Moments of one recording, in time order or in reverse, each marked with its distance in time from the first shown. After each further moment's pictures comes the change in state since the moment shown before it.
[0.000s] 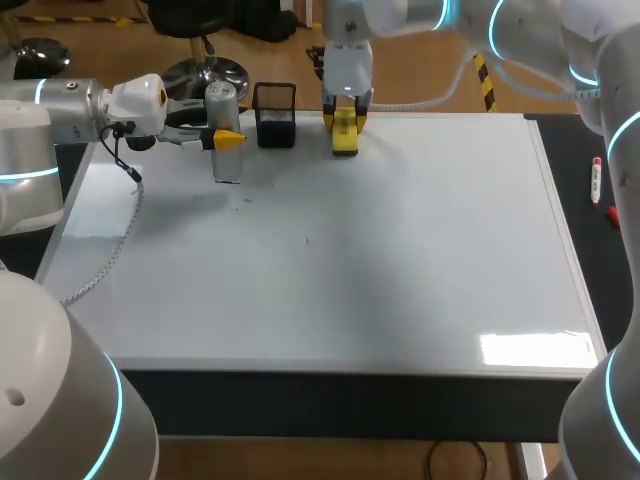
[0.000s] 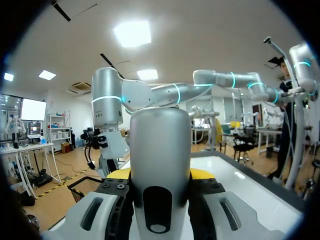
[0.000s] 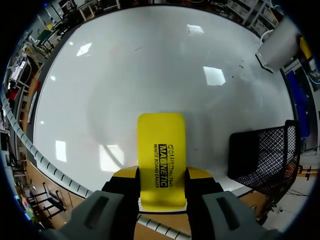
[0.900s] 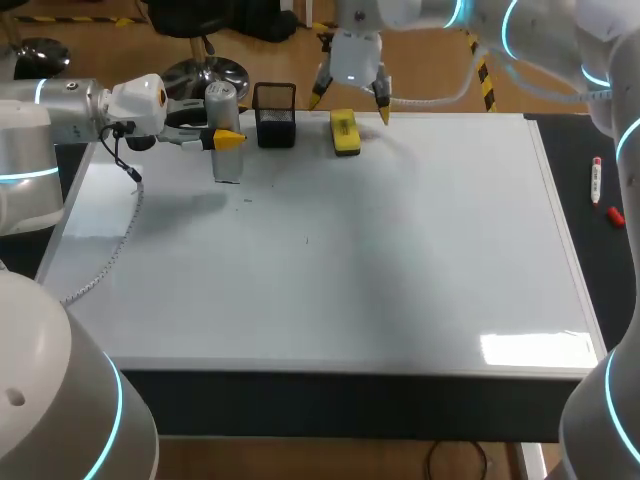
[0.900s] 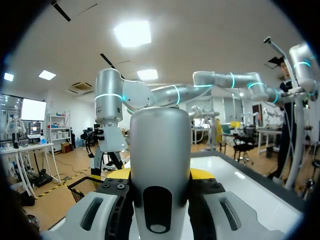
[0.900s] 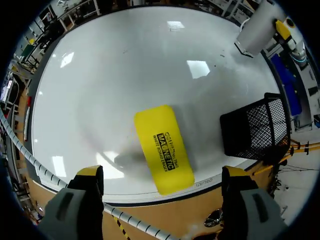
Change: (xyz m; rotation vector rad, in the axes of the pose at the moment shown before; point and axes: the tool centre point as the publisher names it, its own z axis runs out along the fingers) left arm 0.000 0.000 0.000 0.000 0.000 0.000; right arm 0.010 -0.013 -0.019 0.005 -0.099 0.165
